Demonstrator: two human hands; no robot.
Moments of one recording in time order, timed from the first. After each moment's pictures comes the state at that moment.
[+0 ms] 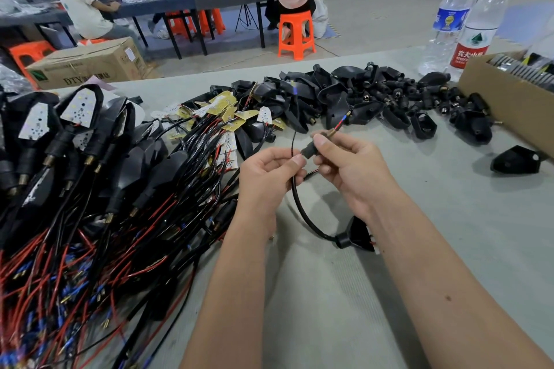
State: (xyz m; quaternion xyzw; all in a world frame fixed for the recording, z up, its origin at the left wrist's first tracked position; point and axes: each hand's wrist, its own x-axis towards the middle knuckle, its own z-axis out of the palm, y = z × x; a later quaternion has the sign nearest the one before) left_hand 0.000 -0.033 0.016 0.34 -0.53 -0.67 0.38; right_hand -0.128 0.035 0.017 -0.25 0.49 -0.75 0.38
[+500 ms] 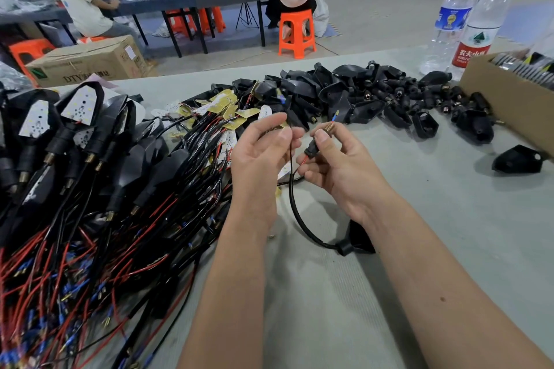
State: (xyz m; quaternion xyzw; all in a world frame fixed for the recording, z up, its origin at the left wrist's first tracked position) left_hand 0.003 -0.036 0.030 0.21 -0.51 -0.68 0.47; right_hand -0.114 0.034 0.020 -0.29 0.46 -0.73 0.42
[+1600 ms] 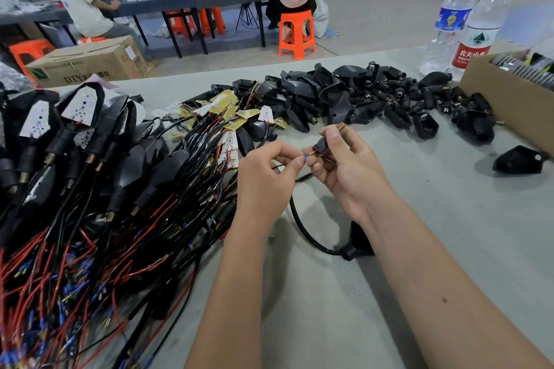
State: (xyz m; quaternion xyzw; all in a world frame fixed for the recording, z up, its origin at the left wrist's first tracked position) left_hand 0.007 -0.044 0.012 0.31 -0.77 -0.38 0.41; right_hand -0.117 0.030 0.015 -0.22 0.43 -0.78 0.40
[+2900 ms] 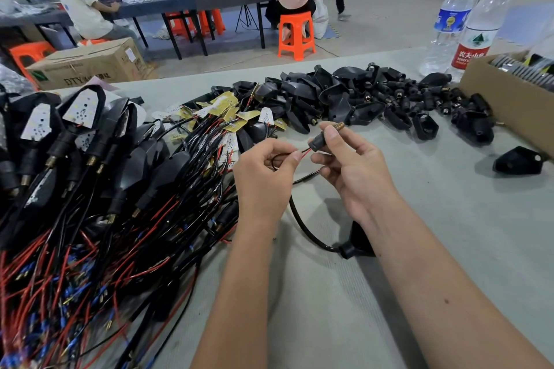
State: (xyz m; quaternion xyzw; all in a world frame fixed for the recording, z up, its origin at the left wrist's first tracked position) left_hand 0.002 -0.039 0.013 0.32 -0.70 -0.42 0.47; right_hand -0.117 0.034 0.018 -0.22 0.47 -0.77 0.36
